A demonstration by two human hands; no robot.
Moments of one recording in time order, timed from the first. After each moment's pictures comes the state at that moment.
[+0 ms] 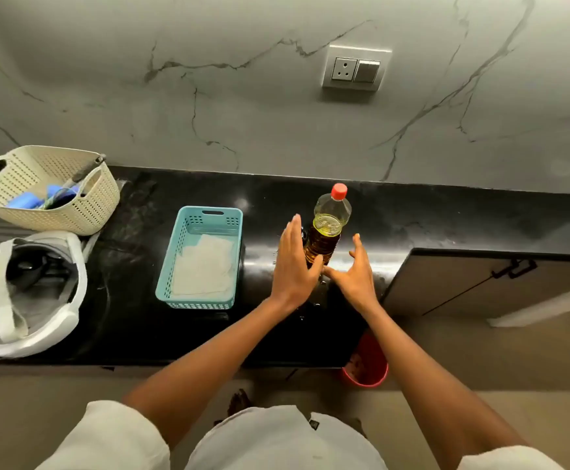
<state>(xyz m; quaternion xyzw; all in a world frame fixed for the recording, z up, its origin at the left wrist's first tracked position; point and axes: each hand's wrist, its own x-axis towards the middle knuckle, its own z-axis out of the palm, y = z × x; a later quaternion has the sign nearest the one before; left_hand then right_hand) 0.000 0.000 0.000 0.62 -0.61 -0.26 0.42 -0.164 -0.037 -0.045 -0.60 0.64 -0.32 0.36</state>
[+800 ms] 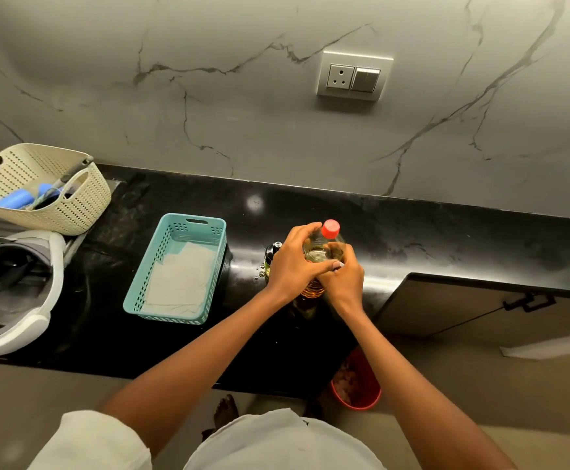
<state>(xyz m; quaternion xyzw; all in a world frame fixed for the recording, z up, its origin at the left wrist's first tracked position) -0.038 -0.072 0.014 0.60 -0.59 -0.32 0.44 -0.173 -0.088 -0.017 -0.58 0.63 -0.37 0.36</state>
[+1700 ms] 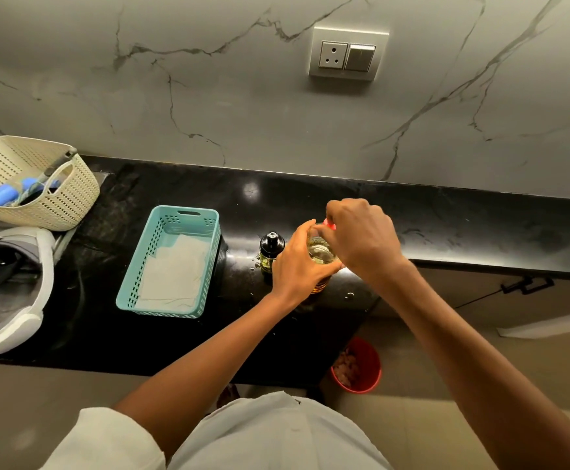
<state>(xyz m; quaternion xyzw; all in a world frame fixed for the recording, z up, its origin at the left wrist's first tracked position) -0.064 -0.060 0.007 0.66 -0.58 -0.28 0.39 -0.171 -0.090 0.146 -0.82 0.57 -0.06 0.06</state>
